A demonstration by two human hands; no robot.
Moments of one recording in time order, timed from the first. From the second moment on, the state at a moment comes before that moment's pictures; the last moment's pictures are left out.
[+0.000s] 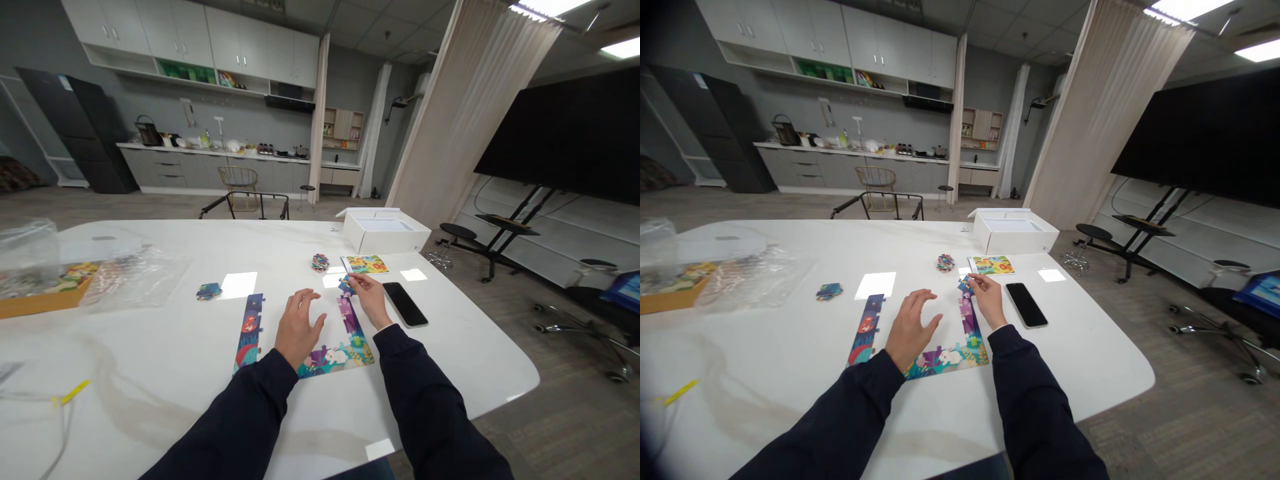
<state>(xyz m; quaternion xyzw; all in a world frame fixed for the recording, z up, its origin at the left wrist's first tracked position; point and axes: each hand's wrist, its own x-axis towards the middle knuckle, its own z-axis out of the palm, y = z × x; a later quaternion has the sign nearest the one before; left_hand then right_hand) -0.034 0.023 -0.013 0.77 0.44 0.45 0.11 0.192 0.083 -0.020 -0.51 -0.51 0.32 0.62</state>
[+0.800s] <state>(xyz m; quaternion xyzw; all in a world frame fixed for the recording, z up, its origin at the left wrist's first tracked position) -0.035 0.023 -0.013 0.77 0.43 0.46 0.11 0.188 0.077 -0.014 -0.47 -0.46 0.42 0.62</state>
